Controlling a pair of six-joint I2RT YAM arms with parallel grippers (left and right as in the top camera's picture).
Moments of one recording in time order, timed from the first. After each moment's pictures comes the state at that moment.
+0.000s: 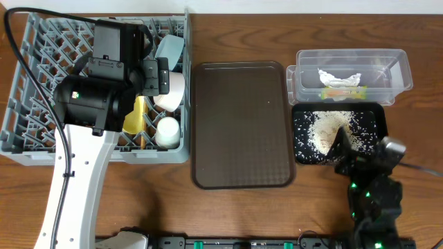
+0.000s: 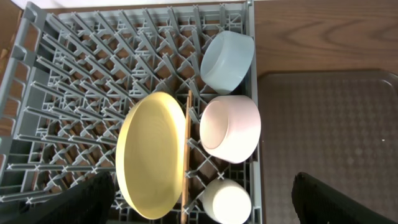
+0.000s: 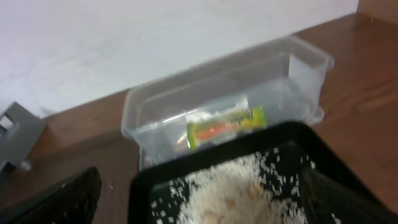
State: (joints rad) left arm -0.20 1.42 1.71 -1.16 -0.22 -0.12; right arm 0.08 0.30 0.21 -0.13 0.19 0.36
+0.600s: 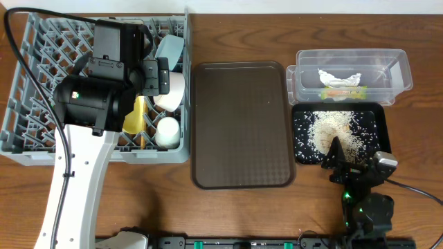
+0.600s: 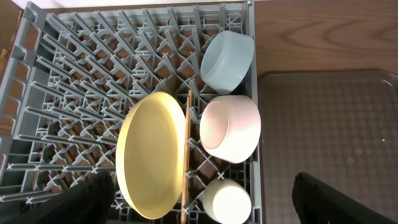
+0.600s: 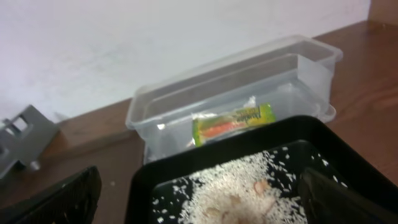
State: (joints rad) left arm -0.20 1.42 1.71 -1.16 -0.22 -0.12; right arm 0.08 0.04 0.03 -0.10 0.16 0.36
